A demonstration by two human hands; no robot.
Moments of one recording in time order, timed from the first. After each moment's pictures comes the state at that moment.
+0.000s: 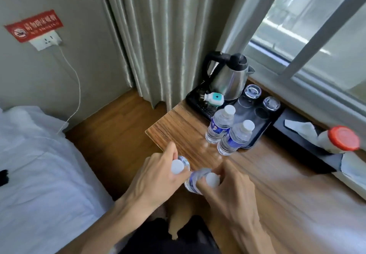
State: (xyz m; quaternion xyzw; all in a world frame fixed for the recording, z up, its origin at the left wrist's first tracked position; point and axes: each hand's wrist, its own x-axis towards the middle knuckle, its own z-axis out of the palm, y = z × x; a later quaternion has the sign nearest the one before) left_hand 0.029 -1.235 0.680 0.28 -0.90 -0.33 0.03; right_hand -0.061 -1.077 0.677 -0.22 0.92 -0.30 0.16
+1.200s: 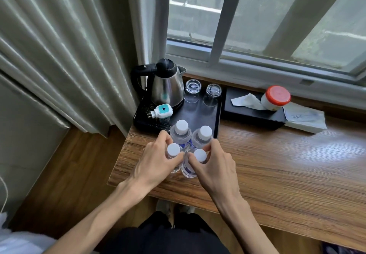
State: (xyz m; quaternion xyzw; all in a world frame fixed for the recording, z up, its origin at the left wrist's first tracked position) left_hand -0.121 -1.284 0.644 0.08 -0.91 -0.40 -0.02; right_hand -0.128 -1.113 0.651 0.01 0.94 -0.34 0.04
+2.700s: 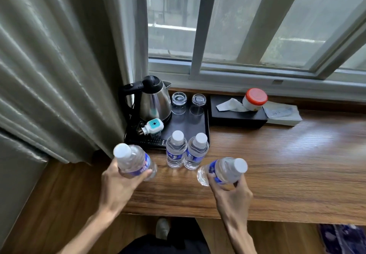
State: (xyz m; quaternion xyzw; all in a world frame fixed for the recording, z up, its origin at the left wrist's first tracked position) left_hand -0.100 -1.368 0.600 0.11 -0.84 -0.53 0.08; right_hand -0.076 -1.092 0.585 0.16 0.81 -0.55 -0.14
